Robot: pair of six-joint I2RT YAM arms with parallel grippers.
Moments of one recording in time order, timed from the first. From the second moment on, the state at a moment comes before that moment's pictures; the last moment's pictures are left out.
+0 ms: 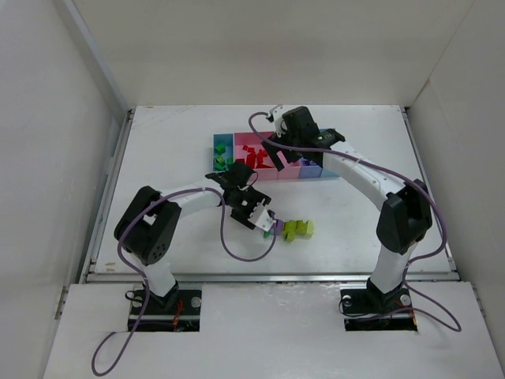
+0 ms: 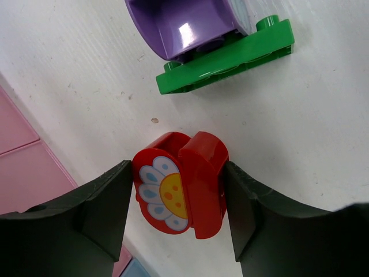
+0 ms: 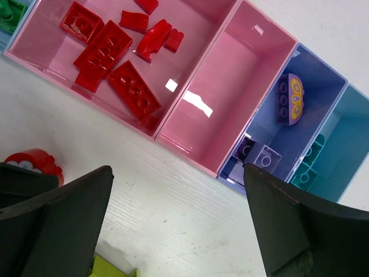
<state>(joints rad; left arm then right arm) -0.64 1.72 1.02 -0.47 0.49 1.53 0.58 1.81 1.61 -0.56 0.12 -0.14</state>
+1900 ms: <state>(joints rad) -0.67 0.95 0.81 0.17 0.14 0.64 0.69 1.60 1.59 -0.32 -0.50 0.40</state>
